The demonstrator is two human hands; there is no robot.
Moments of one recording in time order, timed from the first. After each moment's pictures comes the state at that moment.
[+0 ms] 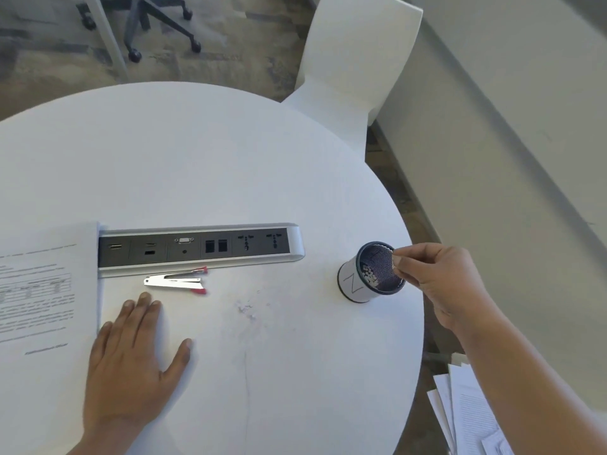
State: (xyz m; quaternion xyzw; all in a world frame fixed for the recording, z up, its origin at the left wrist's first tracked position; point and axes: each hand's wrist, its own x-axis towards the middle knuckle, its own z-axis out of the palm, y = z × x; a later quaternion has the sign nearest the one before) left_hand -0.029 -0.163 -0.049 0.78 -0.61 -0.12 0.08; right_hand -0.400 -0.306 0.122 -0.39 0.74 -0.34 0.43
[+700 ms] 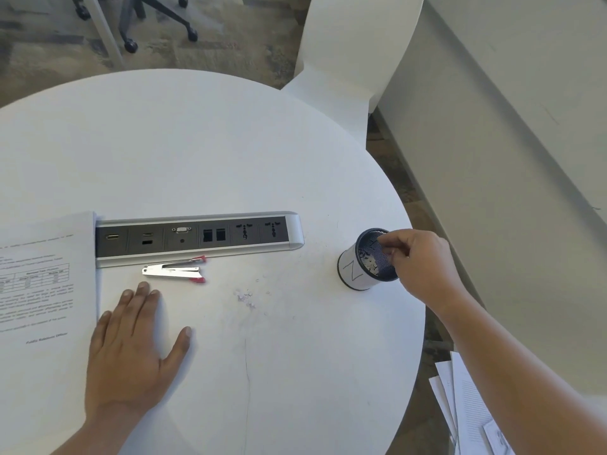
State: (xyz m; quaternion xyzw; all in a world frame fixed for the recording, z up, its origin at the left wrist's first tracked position) left_hand -0.028 -0.163 -0.051 0.78 -0.61 -0.12 0.07; right_hand -0.399 -0.309 0.095 -0.63 0.73 -0.15 0.21
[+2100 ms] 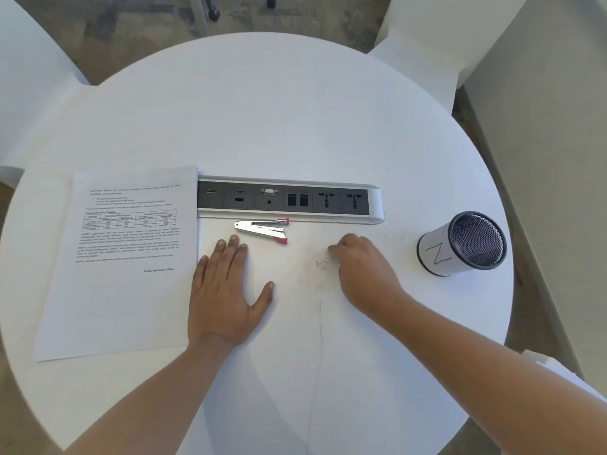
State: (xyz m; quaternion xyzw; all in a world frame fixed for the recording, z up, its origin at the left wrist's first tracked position) left_hand -0.030 -0.162 -0.049 0.79 -0.60 -0.12 0.10; right_hand -0.247 -0.268 0.002 -0.84 0.51 0.02 0.17
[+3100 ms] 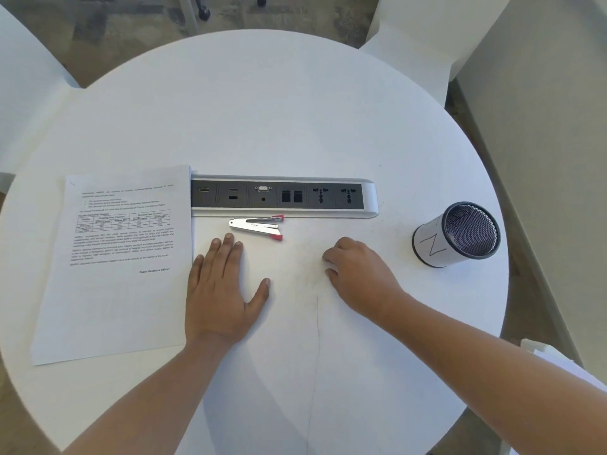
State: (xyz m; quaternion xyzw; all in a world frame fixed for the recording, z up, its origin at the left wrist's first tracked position) left_hand -0.030 -0.161 -0.050 0.79 -0.60 -0.11 0.10; right_hand -0.252 -0.259 0.002 -0.85 0.49 0.03 0.20
